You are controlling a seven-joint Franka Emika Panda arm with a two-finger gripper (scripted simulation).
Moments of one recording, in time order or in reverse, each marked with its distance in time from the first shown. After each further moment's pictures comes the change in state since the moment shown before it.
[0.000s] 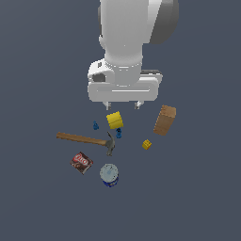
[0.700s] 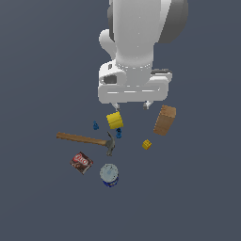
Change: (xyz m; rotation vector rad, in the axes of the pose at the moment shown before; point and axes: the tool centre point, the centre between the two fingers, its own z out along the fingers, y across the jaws) arm 0.002 -0.030 0.001 0.032 0.006 -0.025
